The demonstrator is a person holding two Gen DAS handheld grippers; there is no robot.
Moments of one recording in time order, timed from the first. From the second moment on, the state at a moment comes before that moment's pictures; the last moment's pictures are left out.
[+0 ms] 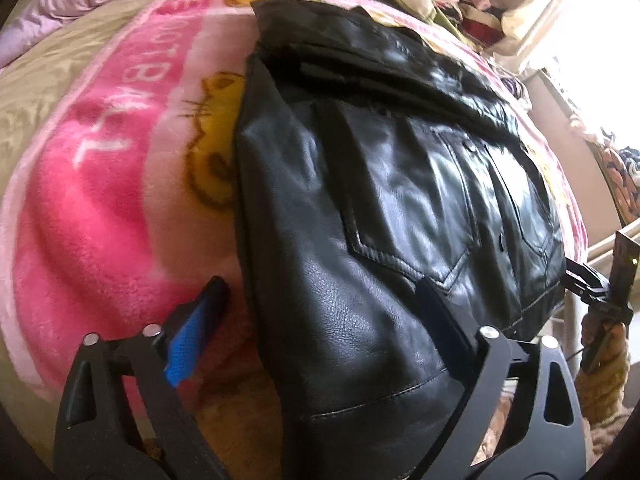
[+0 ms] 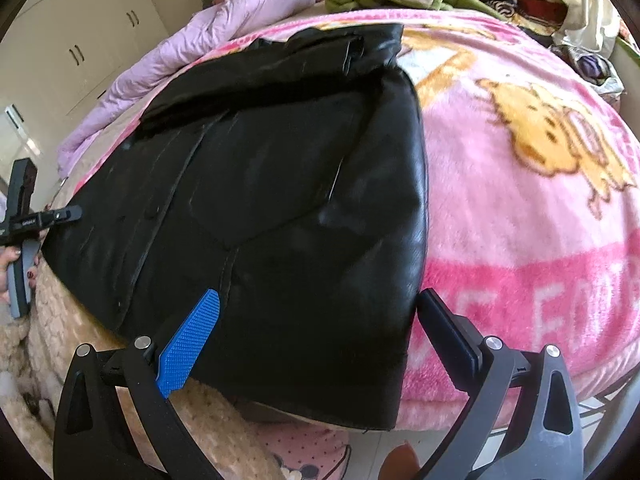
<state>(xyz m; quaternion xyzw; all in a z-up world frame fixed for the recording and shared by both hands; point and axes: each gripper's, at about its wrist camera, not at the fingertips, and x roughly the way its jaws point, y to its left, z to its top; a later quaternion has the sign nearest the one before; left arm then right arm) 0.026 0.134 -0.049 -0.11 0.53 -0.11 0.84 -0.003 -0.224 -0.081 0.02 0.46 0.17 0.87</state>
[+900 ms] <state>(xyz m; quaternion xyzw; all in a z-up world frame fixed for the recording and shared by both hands) 0.005 0.160 0.005 -0.22 0.42 -0.18 0.86 -0.055 -0.267 -0.012 0.14 0.34 0.31 0.88</state>
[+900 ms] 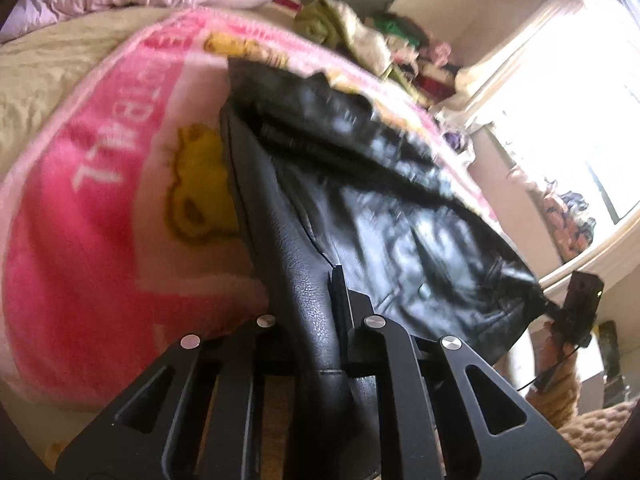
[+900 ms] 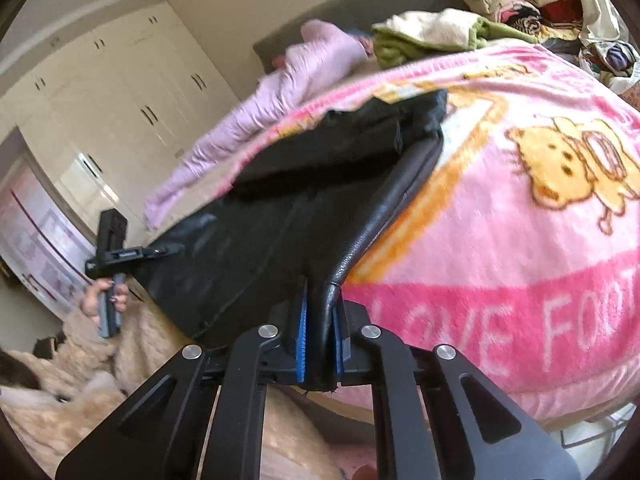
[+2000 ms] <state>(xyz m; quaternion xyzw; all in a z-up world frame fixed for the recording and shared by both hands) 0.148 0.175 0.059 -0.31 0.36 -0.10 0.88 0.121 -0.282 0.062 0.27 0.24 0.25 0.90</state>
